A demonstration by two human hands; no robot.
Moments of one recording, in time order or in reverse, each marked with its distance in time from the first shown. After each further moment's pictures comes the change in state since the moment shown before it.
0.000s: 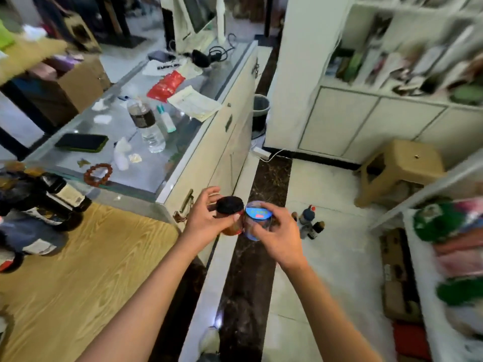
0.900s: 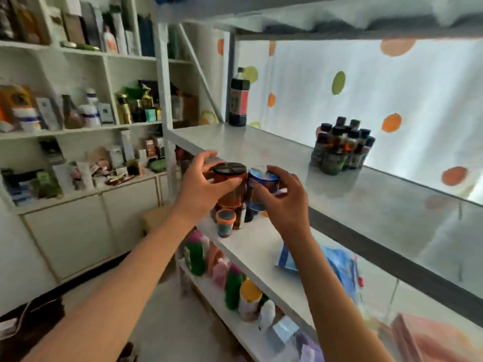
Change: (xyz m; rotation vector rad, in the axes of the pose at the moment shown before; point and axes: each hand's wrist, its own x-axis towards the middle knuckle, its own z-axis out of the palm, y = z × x) left_hand -0.204 0.404 0.543 -0.281 -0.859 0.710; right_hand -0.180 -0.042 -0.619 -0.269 1.234 -0.096
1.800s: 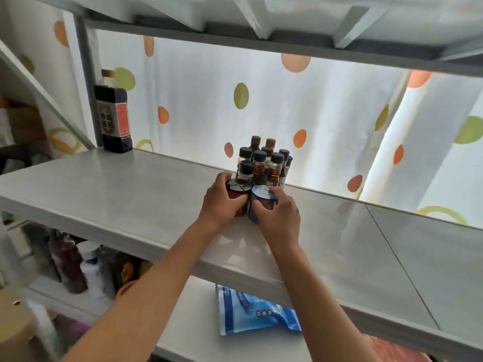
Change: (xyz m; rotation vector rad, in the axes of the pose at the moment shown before) left_hand 0.196 -0.063 0.238 0.138 -0.452 0.137; right_hand 0.155 0.094 -0.061 -0.664 0.461 0.293
